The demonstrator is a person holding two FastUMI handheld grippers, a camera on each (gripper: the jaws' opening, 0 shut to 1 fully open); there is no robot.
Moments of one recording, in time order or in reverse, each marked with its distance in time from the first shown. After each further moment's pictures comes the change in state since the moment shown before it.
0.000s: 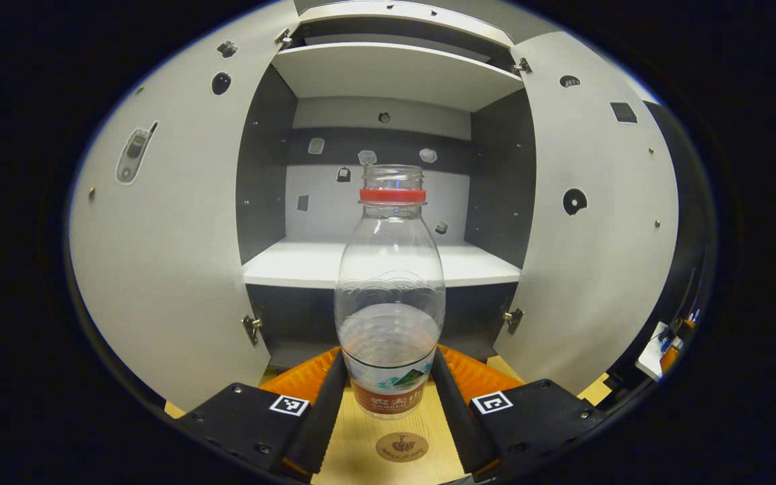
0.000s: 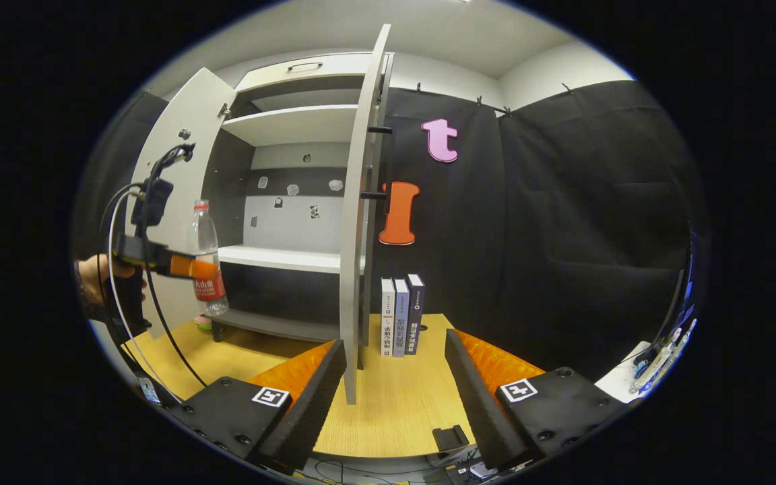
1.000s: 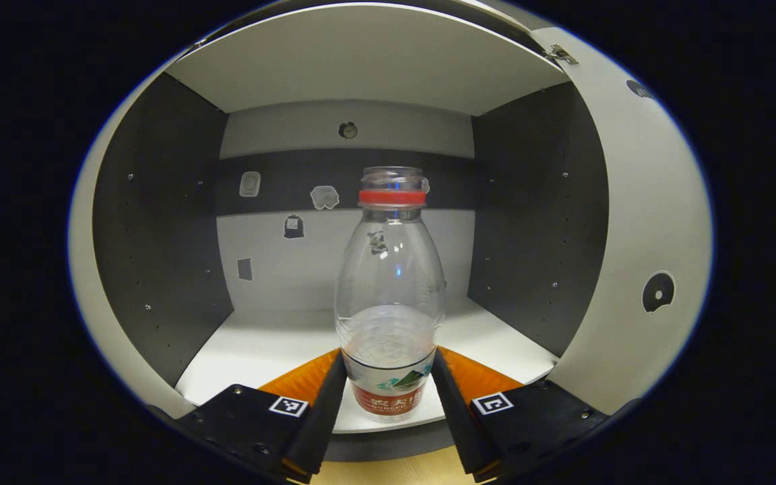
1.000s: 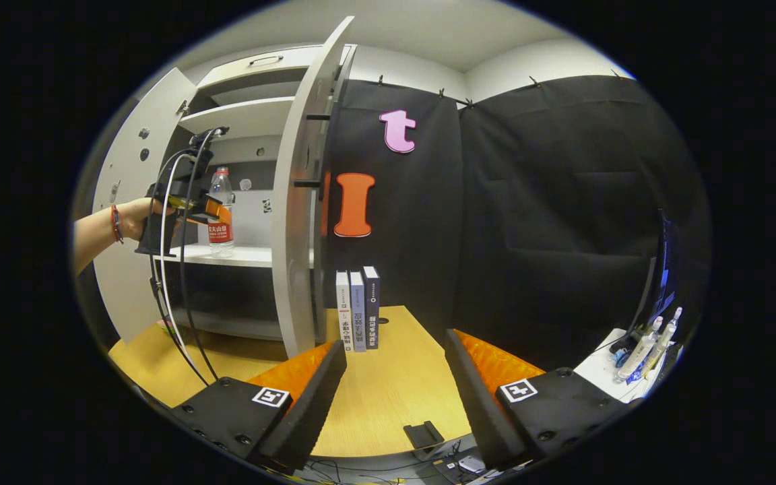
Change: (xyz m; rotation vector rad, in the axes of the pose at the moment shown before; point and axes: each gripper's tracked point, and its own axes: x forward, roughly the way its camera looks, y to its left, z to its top) left arm 0.181 -0.022 0.091 0.067 -0.005 -0.071; right arm 0.012 -0.058 -0.010 0.032 0.046 -0.180
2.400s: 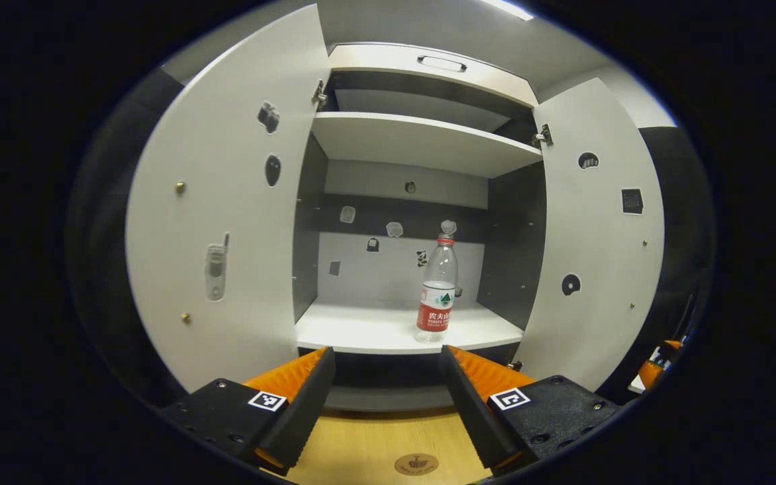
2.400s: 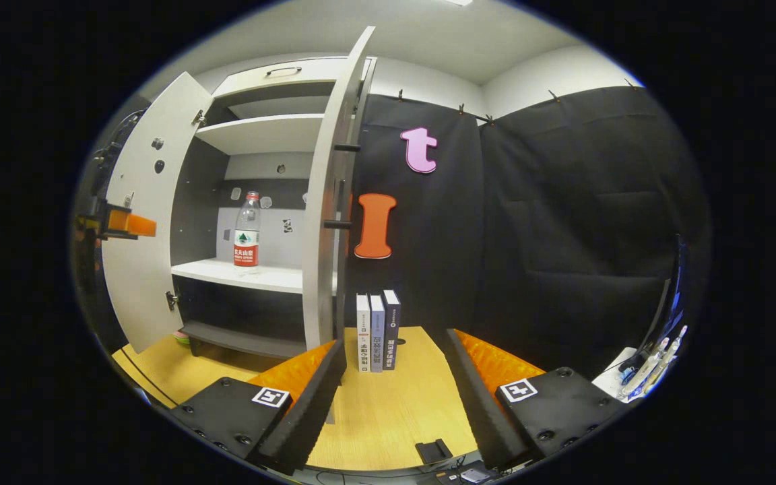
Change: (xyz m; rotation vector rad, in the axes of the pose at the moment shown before) left arm -0.292 0.062 -0.028 -0.085 -0.145 0.165; right arm 0.006 0.042 0.058 -0.024 -0.090 0.104
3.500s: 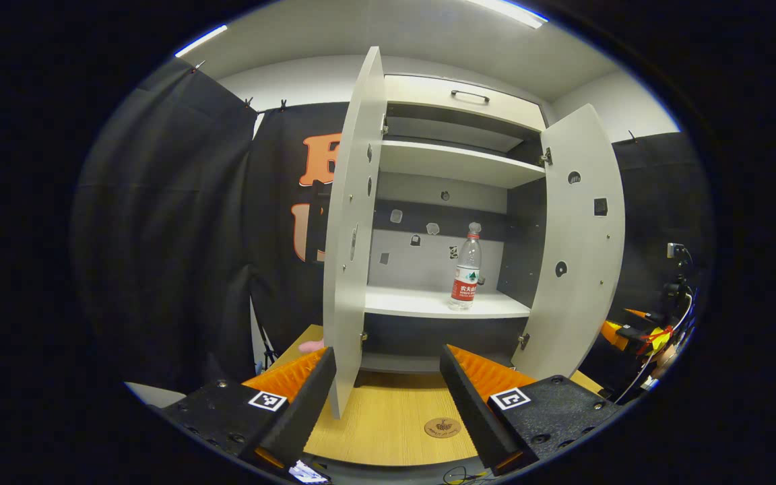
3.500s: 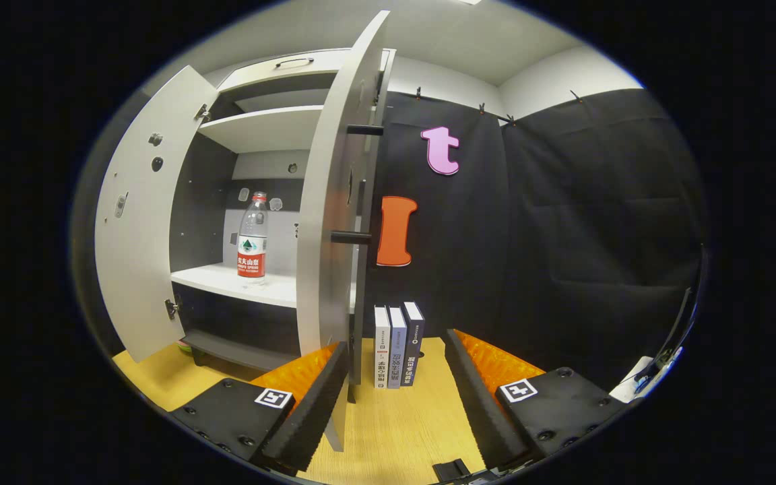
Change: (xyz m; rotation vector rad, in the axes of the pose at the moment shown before) left arm -0.133 0.051 -0.016 -0.035 -0.022 0.073; right arm 0.066 0.040 0.010 -0.028 -0.003 0.055
